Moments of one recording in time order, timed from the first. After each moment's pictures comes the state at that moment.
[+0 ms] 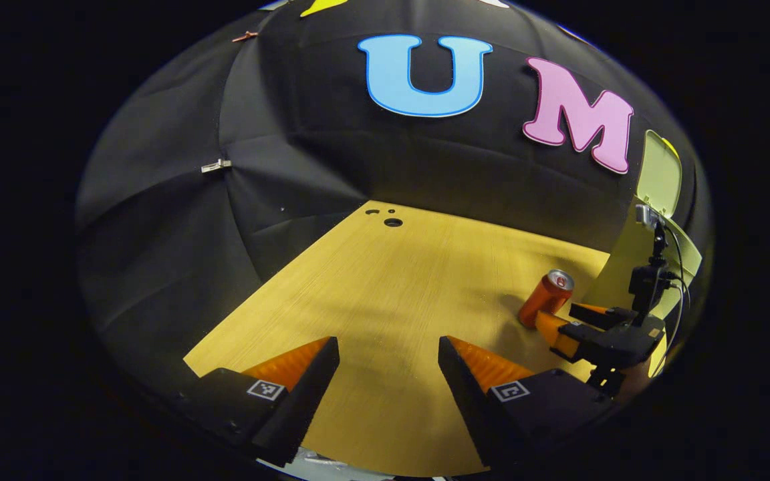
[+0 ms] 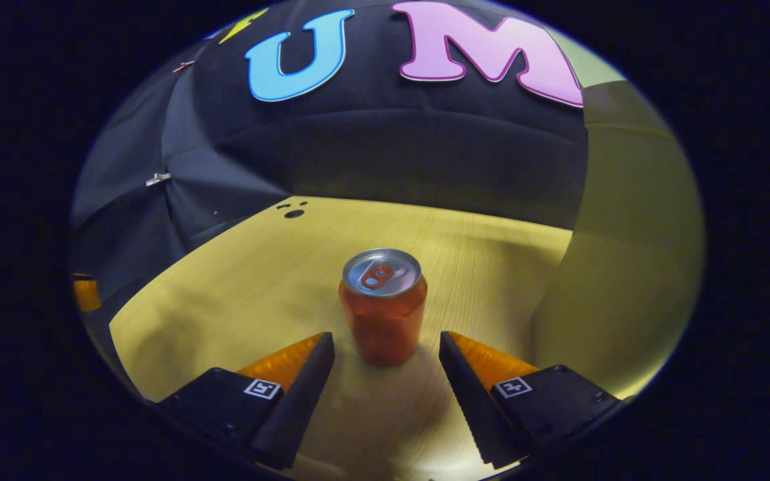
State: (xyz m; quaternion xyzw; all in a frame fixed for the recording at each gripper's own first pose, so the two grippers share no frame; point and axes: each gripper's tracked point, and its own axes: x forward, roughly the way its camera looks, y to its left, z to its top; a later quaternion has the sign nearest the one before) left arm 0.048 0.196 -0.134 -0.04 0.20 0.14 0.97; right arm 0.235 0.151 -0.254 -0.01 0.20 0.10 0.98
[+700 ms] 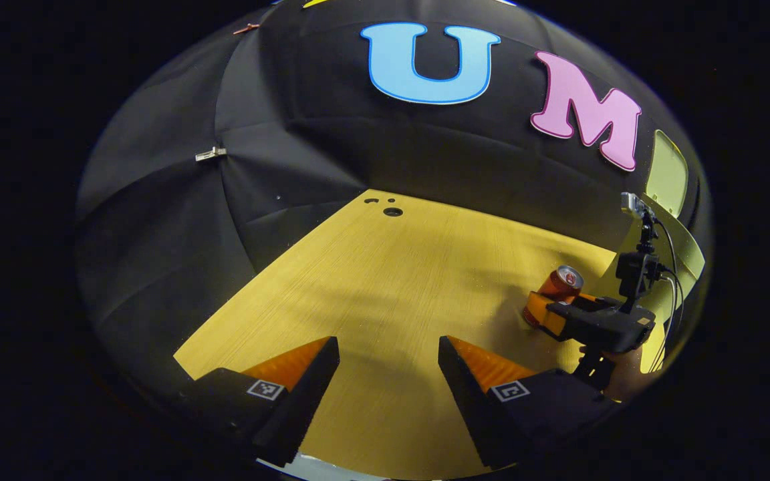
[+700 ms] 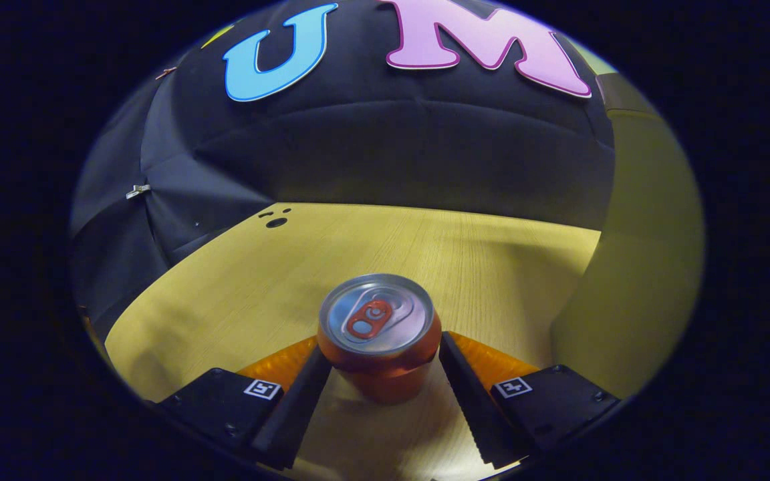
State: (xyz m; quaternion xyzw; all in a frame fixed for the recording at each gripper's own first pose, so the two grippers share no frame) left arm 0.062 0.199 -0.148 -0.06 0.22 0.14 0.96; right arm 0.276 0.165 -0.258 0.00 0.19 0.09 0.98
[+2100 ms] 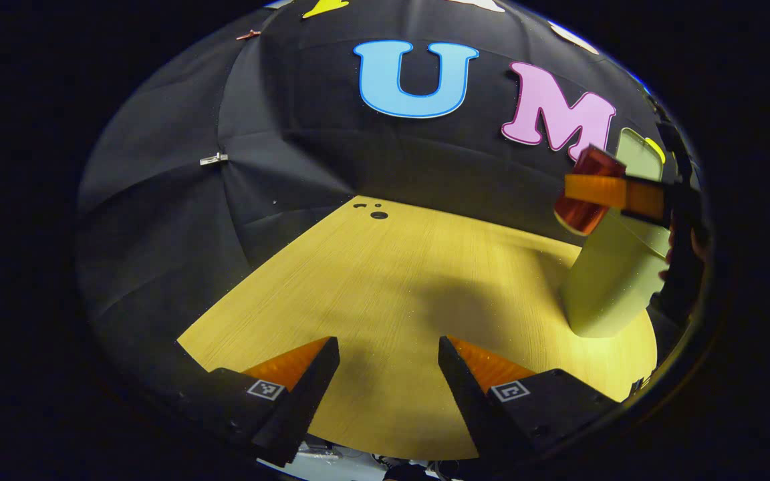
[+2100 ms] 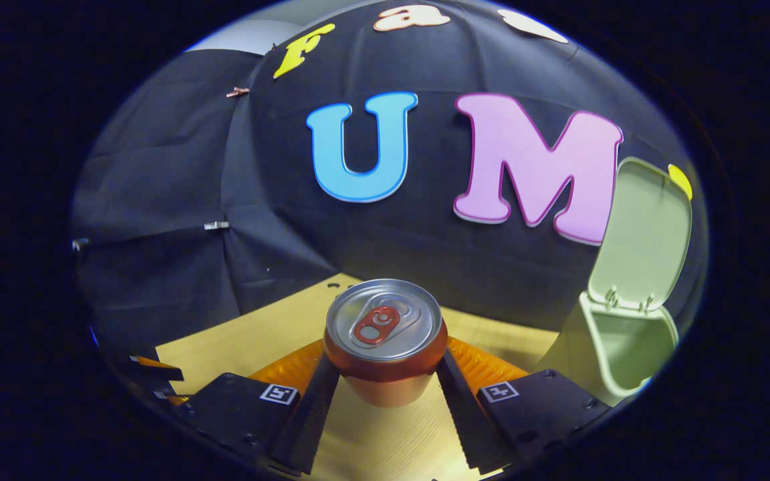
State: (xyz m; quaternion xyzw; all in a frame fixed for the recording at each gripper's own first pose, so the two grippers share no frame) left arm 0.003 0.164 -0.138 -0.06 0.19 0.11 0.98; right arm 0.166 0.186 -0.011 -0.06 0.05 0.19 0.98
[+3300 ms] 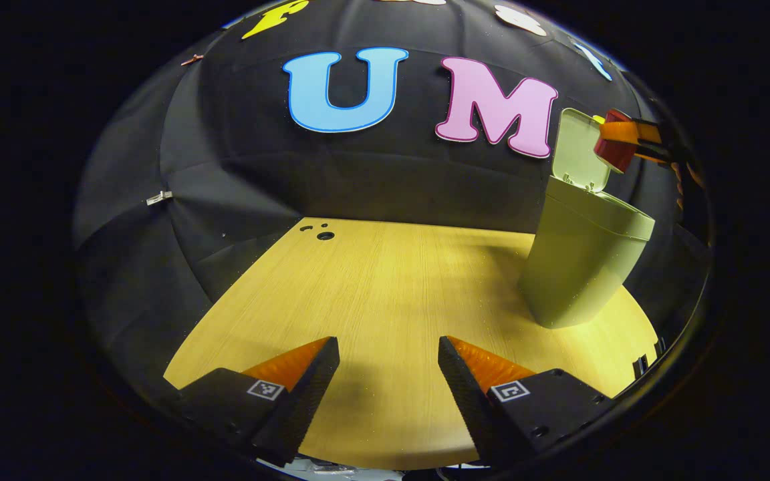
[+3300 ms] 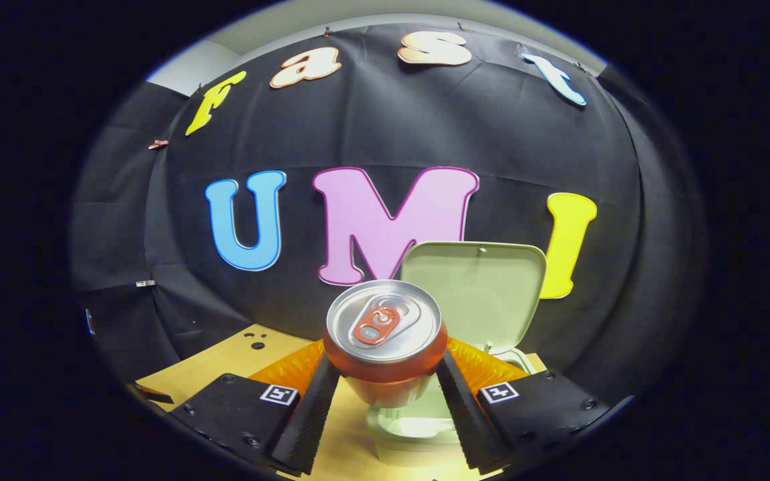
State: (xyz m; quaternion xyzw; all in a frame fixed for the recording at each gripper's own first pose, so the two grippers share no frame) left arm 0.034 0.101 -0.120 0.00 0.17 0.02 0.98; right arm 0.151 -0.021 0.086 -0.01 -0.02 0.02 1.00
